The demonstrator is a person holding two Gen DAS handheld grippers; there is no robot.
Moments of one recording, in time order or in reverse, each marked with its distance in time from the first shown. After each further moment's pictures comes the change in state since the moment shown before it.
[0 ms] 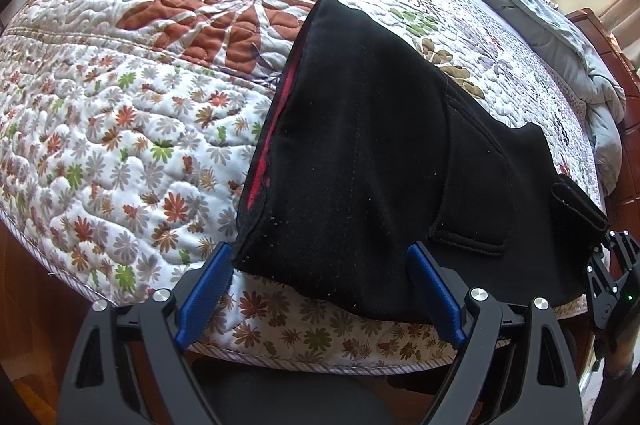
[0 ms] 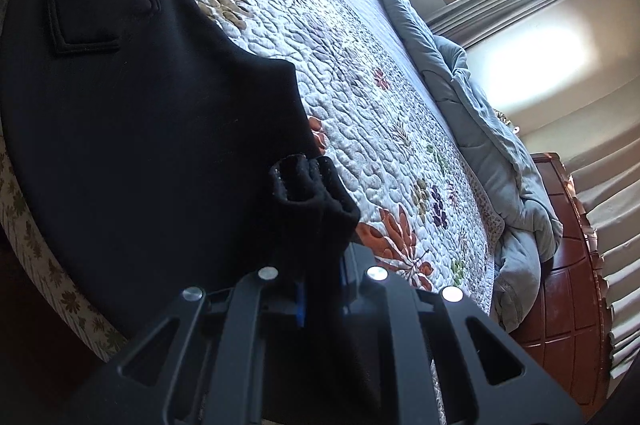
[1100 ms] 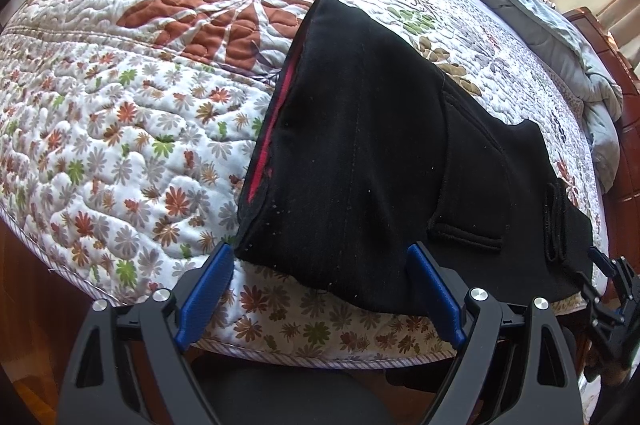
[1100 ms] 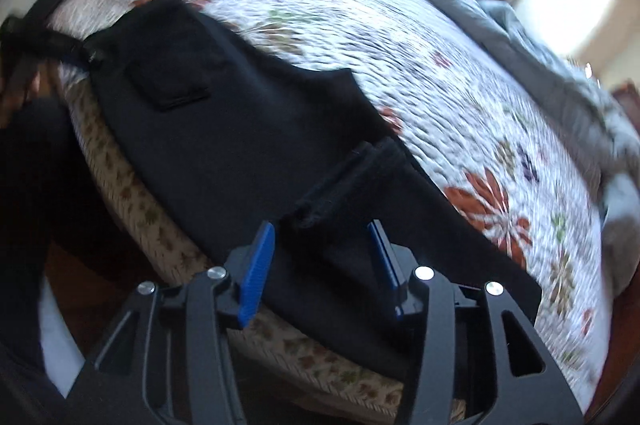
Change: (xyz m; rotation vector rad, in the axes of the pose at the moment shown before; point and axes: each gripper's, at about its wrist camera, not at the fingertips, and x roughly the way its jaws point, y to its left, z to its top) left arm -0.004 0.004 -0.007 -0.008 -0.004 -0.013; right arm -0.039 -0.025 -0.031 0.268 -0.044 0.427
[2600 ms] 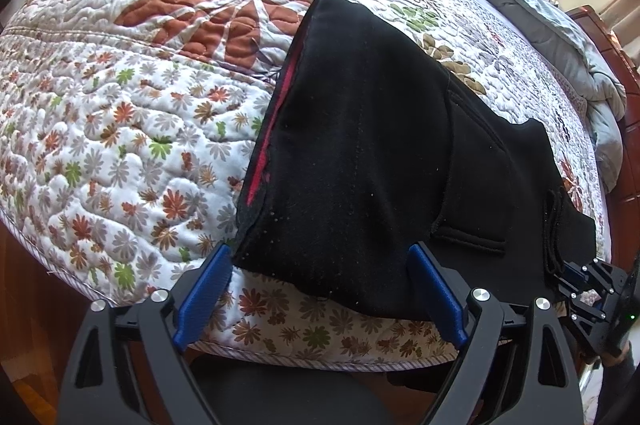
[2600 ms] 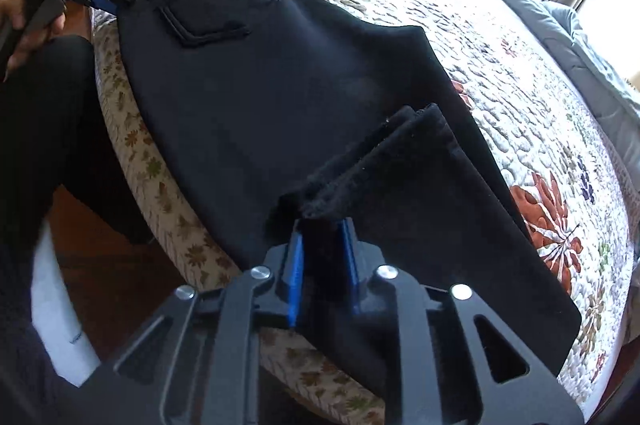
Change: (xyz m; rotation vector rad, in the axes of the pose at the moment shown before) left arm 0.009 -0.003 0.010 0.006 0.017 0.015; right arm 0.040 0.017 -0.009 -0.159 0.089 0.172
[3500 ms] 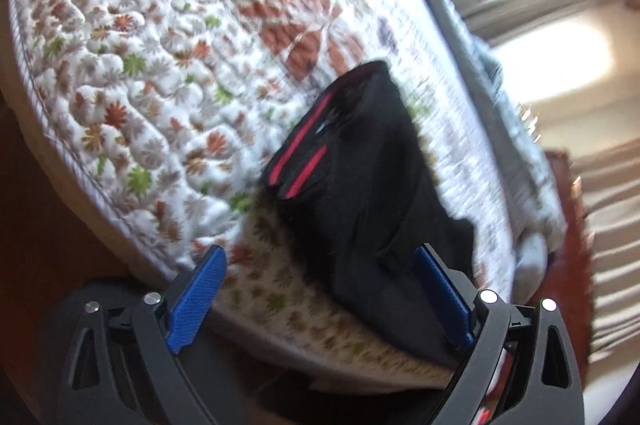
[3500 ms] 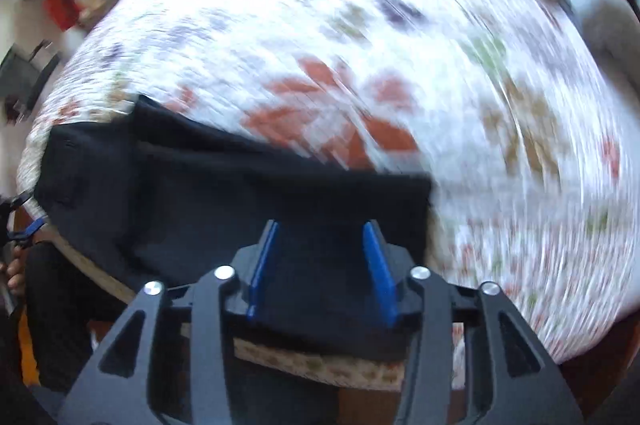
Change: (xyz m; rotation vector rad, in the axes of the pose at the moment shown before) left arm -0.037 0.061 -0.032 -0.470 -0.180 -0.338; right arm -0.075 -0.207 -0.072 0.691 0.032 0.000
